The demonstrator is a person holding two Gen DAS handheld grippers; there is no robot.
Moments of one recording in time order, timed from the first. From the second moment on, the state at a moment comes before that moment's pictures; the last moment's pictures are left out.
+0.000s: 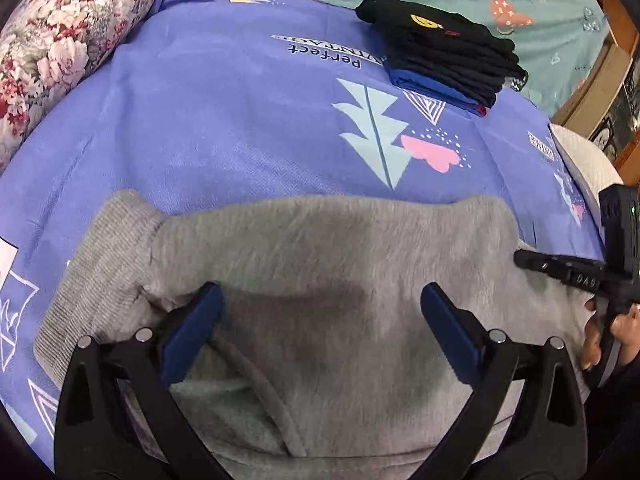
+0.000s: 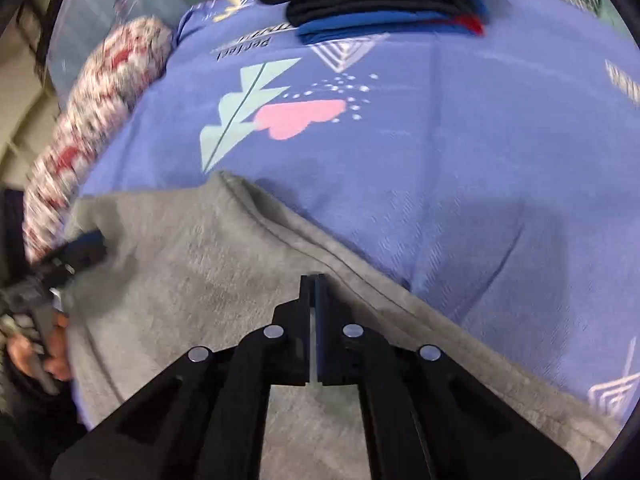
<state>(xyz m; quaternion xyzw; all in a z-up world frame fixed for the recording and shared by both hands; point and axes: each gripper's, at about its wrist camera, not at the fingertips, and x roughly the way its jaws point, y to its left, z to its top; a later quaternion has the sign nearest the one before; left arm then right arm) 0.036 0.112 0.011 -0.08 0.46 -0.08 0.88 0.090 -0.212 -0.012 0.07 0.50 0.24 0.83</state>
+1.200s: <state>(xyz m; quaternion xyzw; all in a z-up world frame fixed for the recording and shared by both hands) 0.029 0.104 0.011 -0.06 0.43 -0.06 0.90 -0.081 -0.457 0.024 0.05 0.44 0.04 0.90</state>
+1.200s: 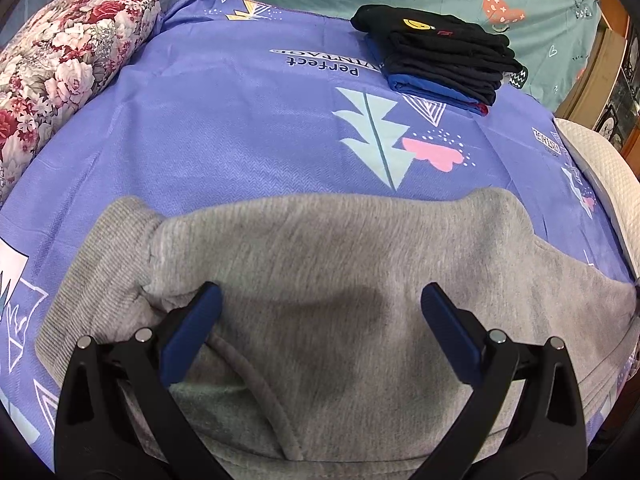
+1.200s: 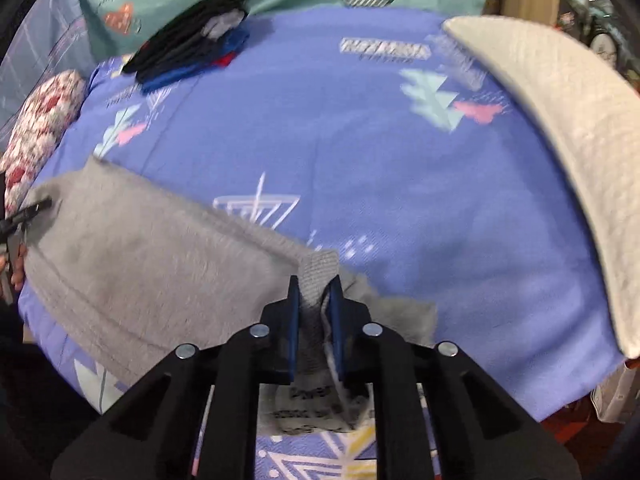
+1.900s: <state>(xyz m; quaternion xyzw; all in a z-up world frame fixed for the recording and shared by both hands) 0.027 0.097 0.012 -0.03 0.43 -0.04 0.90 -0.092 -0.459 0.053 0.07 0.38 -0.07 0.92</state>
